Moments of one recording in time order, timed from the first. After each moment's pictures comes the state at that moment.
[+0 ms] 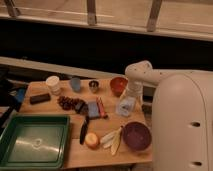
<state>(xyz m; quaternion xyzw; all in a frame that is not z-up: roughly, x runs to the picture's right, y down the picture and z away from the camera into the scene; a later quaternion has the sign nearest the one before) 0.172 0.082 0.872 -0.20 0.26 0.77 0.55</state>
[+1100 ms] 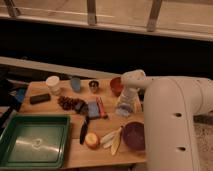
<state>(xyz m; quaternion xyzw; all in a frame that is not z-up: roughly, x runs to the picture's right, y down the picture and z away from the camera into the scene) 0.144 0.127 0.923 -0.25 0.27 0.75 0.54</state>
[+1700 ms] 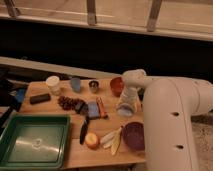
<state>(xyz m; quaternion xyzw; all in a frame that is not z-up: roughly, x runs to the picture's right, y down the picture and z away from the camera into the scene) 0.145 0.123 0.920 -0.27 0.28 0.75 0.54</state>
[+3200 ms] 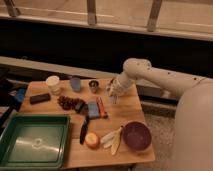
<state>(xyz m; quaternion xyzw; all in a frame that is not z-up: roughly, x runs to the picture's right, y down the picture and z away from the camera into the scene) 0.055 0.030 0.832 -0.34 0.05 0.72 0.61</state>
